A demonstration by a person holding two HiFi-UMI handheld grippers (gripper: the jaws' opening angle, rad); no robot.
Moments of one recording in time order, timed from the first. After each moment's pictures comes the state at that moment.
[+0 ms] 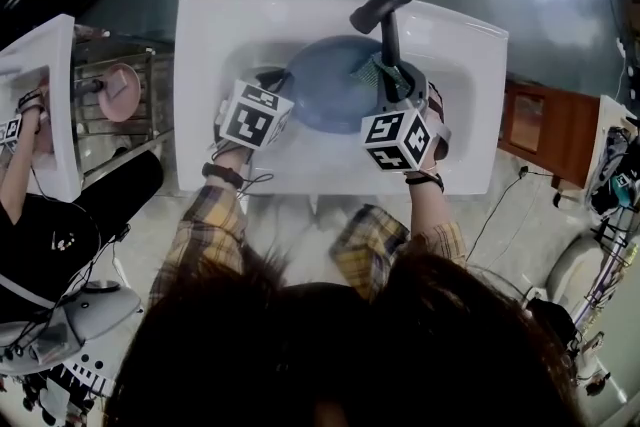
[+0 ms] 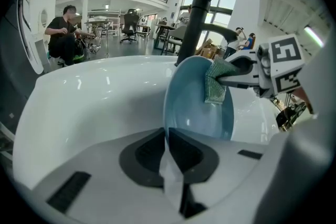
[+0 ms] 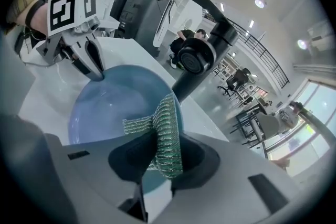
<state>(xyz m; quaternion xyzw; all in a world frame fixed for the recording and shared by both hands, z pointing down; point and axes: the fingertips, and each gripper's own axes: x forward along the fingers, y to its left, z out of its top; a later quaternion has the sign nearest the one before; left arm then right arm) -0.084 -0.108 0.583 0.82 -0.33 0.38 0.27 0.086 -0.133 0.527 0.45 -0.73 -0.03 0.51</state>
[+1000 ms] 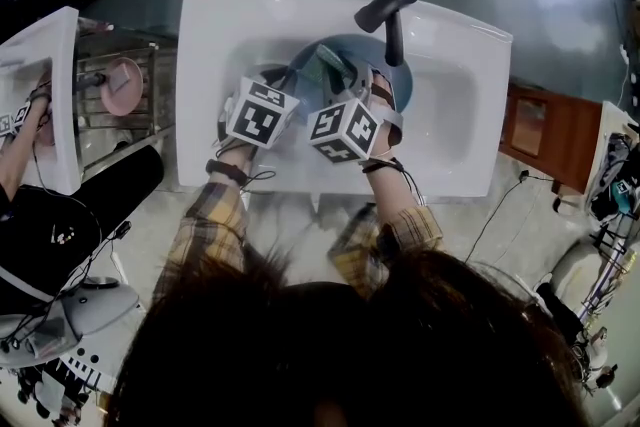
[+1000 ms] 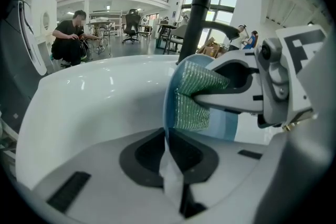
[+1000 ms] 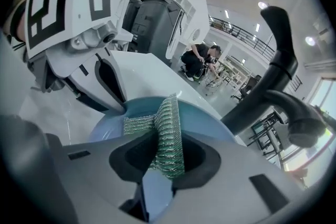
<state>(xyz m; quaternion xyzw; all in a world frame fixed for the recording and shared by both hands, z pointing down) -0.087 -0.109 0.585 0.81 -0.34 0.39 0.27 -0.026 -0.137 0.546 0.40 -0.79 -0.03 0.47</state>
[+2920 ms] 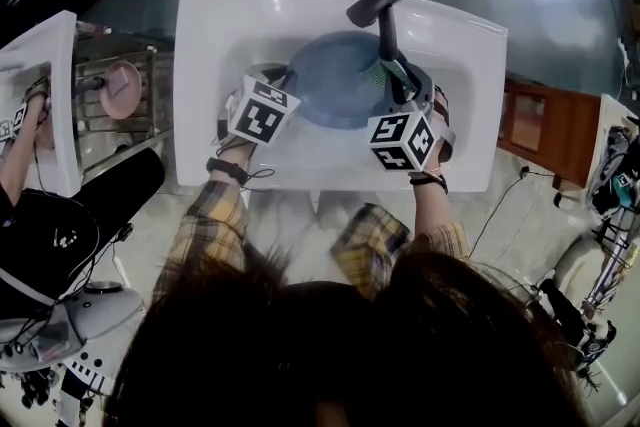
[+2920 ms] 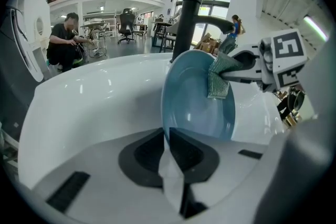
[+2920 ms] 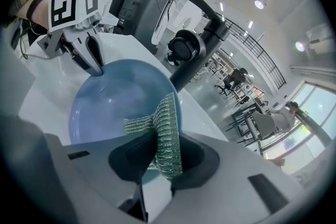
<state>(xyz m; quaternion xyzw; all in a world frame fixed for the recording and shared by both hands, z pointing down) -0.080 -0.108 0.586 0.82 -0.33 0.41 0.25 0.101 -0.126 0.528 0.46 -0.72 -0.03 0.52</state>
